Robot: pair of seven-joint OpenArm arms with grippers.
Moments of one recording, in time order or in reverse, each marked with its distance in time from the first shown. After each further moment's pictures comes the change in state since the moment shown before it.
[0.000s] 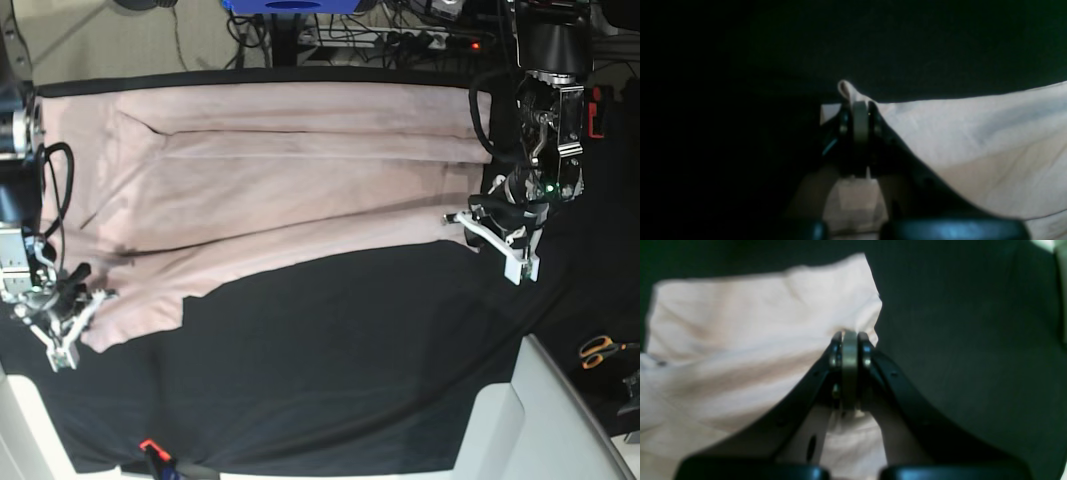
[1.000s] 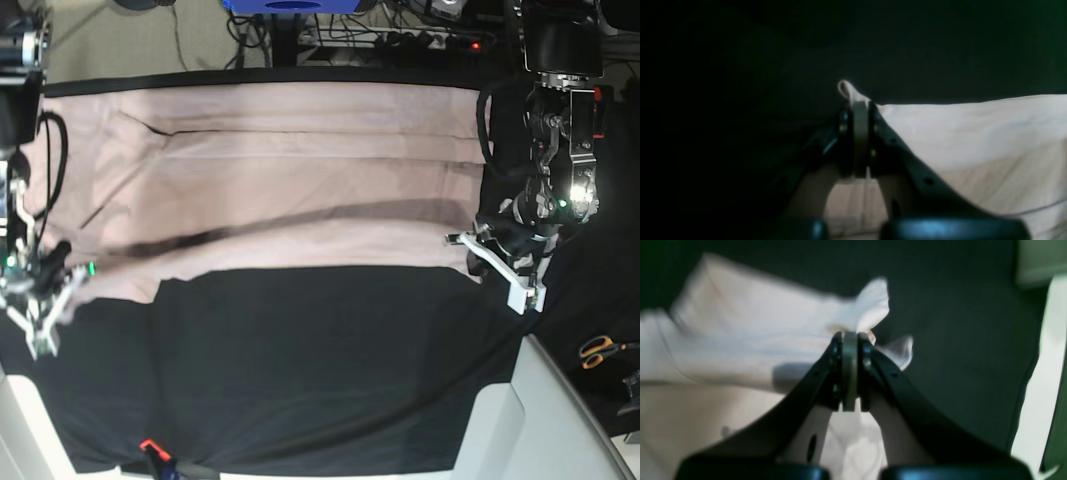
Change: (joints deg) left arm -0.5 -1.1 0.1 10.8 0.1 -0.1 5.7; right arm -15.9 0.7 10.2 36.1 0.3 0.3 -26.1
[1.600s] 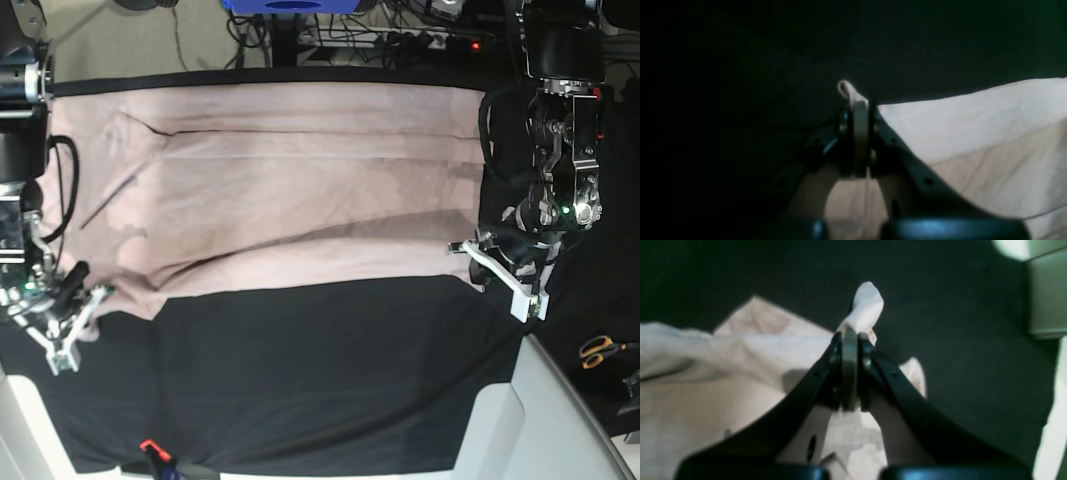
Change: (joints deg) left arm -1.1 -0.2 -0.1 0.1 0.0 0.0 0.0; right arm 6.6 -1.7 -4.5 -11.7 -0.3 0.0 6.1
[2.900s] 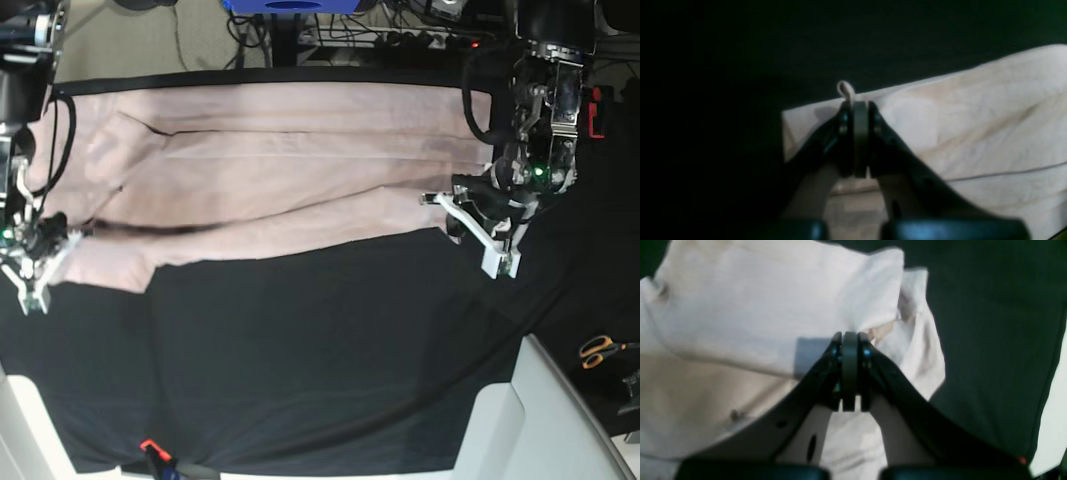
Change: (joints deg) left arm 7.0 -0.4 6.0 3.1 0.2 3.9 0.0; right arm -12.8 -1.6 11.9 14.6 -0.2 -0.5 -17.3
